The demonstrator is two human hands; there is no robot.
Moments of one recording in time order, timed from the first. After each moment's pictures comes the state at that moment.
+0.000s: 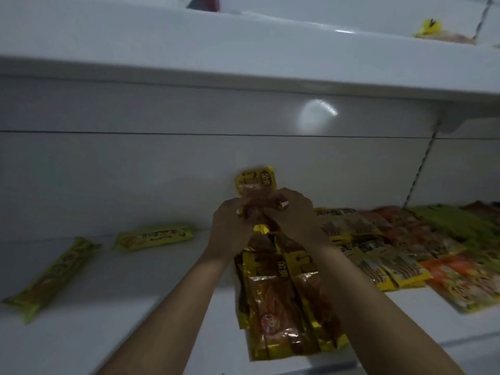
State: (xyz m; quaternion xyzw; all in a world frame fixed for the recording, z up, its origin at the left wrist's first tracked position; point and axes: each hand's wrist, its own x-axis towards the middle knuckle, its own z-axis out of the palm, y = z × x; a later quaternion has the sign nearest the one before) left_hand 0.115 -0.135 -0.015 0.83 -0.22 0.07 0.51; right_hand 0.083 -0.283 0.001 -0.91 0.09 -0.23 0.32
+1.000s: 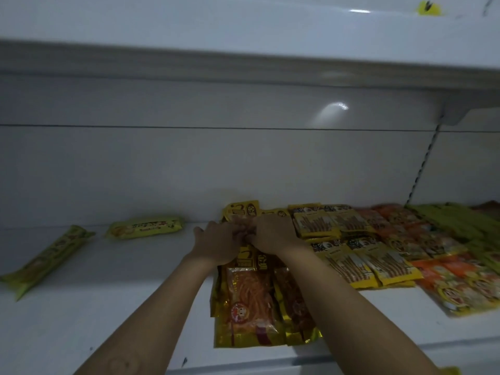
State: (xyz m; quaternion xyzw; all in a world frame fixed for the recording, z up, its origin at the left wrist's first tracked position) left_hand 0.111 -0.152 -0.049 0.97 -0.22 0.01 0.11; right_hand 0.102 -0.296 -0.052 -1.00 0.04 -0.04 0.06
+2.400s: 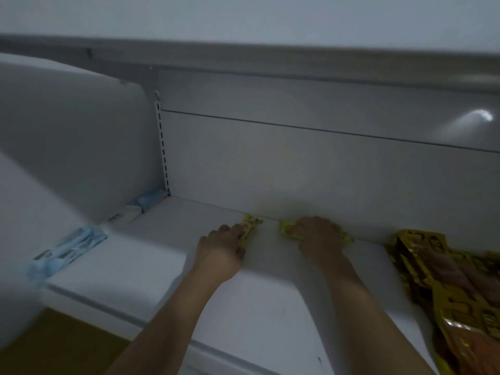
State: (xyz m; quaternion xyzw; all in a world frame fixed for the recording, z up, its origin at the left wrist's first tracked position) left_hand 0.142 0.188 -0.070 0.99 -0.04 0.05 0.16; right_hand 0.188 -0.023 -0.057 -1.00 0.00 -0.09 0.02
